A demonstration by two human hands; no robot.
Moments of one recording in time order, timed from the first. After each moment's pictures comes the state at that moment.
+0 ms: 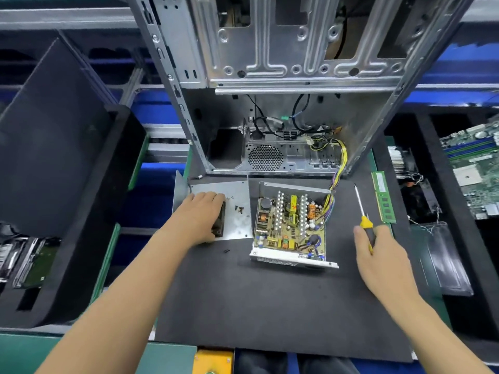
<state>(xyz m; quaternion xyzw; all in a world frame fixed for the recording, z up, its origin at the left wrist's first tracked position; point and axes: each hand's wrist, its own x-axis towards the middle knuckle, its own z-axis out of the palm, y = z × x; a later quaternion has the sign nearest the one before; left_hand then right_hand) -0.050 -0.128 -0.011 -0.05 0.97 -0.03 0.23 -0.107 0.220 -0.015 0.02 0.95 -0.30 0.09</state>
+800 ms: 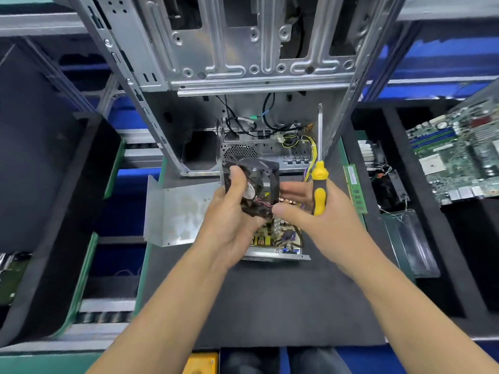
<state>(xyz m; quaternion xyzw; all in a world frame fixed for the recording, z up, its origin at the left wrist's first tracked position) -0.069 0.011 0.076 -0.29 0.38 0.88 -0.01 -0.112 0.162 0.082 -0.11 0.74 -0.64 0.20</state>
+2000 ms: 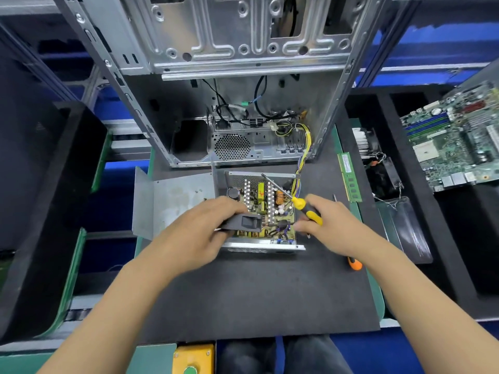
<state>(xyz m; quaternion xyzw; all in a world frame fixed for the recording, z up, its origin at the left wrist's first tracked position) -0.025 -0.055 0.036 0.12 0.93 0.34 0.03 -0.141 0.210 0.013 -0.21 0.87 -0.32 0.29</state>
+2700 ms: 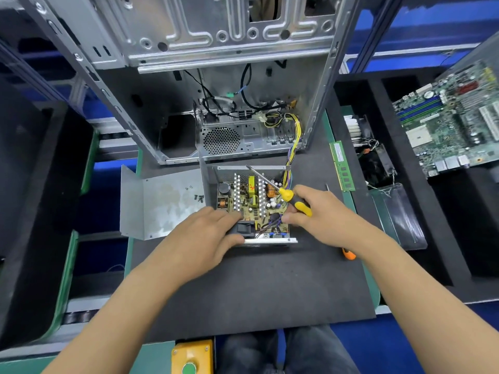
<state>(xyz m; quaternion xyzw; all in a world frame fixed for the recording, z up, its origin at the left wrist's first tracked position) -0.023 -0.032 0.023 0.07 0.97 0.18 0.14 -0.141 0.206 0.016 -0.22 0.86 -0.35 0.29</state>
